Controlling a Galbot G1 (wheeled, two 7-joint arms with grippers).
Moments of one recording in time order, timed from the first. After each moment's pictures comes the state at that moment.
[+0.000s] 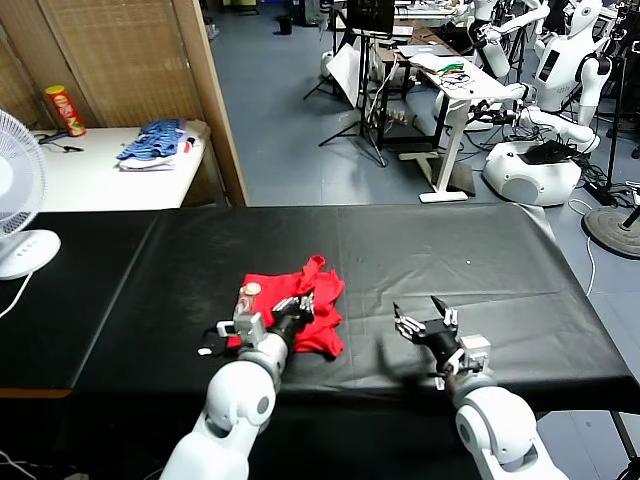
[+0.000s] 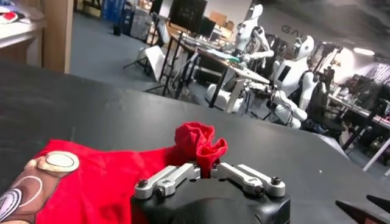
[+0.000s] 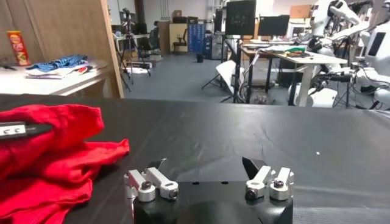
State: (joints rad) left arm 1.14 -1.45 -0.21 -1.92 -0.54 0.46 -0.21; right arm -1.30 1.22 0.40 2.04 0.30 -0.45 0.03
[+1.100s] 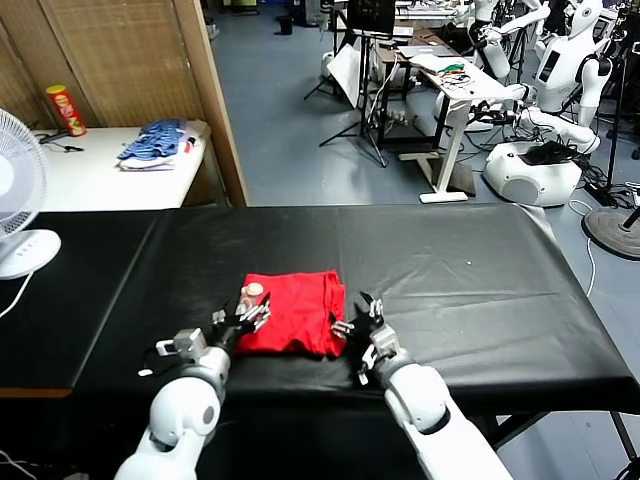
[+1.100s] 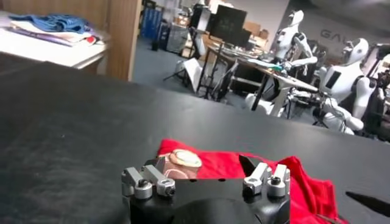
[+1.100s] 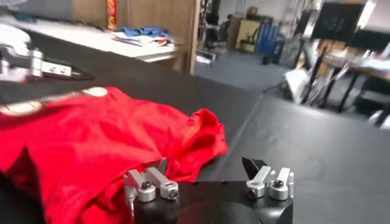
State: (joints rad) left arm 1.25 -1.33 -0.42 -1.90 -0.60 0.39 -0.17; right arm -1.08 1.30 0.13 1.78 0.12 -0.35 0.01
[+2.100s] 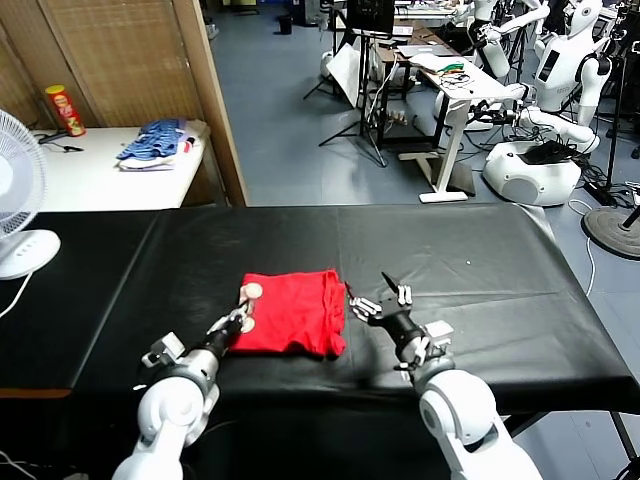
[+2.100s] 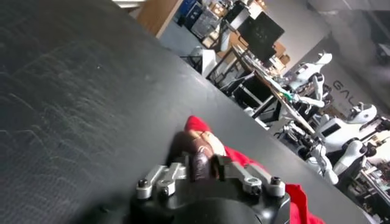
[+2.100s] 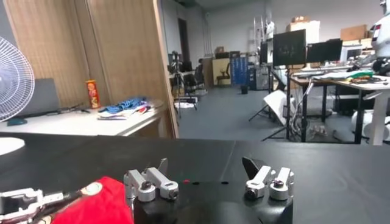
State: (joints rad) left arm 1.25 -1.35 -0.51 -1.84 -0.93 0.39 -0.21; right arm -1.21 1.29 0.30 2.03 0.33 -0.36 0.02
